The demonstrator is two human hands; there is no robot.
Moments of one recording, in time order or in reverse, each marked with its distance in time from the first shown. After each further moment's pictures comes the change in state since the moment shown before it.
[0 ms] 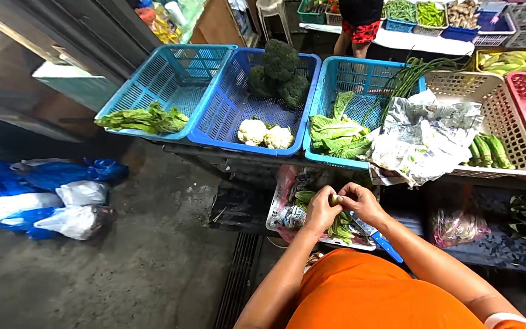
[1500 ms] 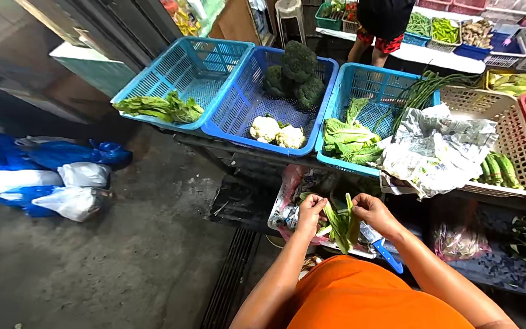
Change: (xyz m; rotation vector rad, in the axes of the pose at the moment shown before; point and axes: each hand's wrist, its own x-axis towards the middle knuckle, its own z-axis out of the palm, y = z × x) left_hand 0.000 -0.054 -0.003 -0.821 0.200 -0.292; right_hand -0.006 -0.004 -0.010 -0.046 -0.070 0.158
